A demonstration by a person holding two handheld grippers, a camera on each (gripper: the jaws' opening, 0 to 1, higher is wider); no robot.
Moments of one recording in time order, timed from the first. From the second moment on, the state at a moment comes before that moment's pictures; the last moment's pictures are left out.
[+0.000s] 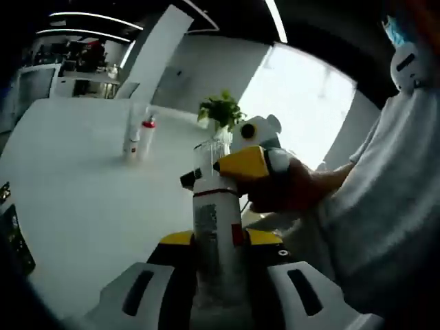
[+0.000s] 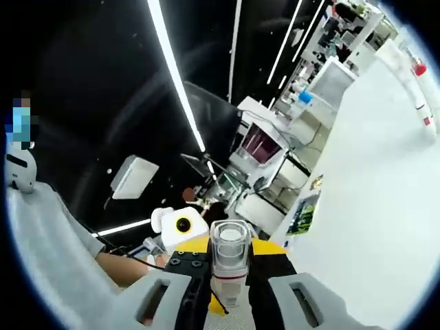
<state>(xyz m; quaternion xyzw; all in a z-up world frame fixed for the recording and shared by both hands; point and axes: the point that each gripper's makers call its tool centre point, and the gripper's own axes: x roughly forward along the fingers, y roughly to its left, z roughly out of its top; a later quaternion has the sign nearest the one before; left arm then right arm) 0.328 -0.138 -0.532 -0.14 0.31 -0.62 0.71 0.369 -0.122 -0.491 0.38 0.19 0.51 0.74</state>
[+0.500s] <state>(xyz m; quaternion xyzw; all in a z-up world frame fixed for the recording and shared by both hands) 0.342 -0.132 -0.539 -0.10 0.30 -0.58 0.75 0.378 -0.122 -0.497 0.38 0.19 0.49 0.76</state>
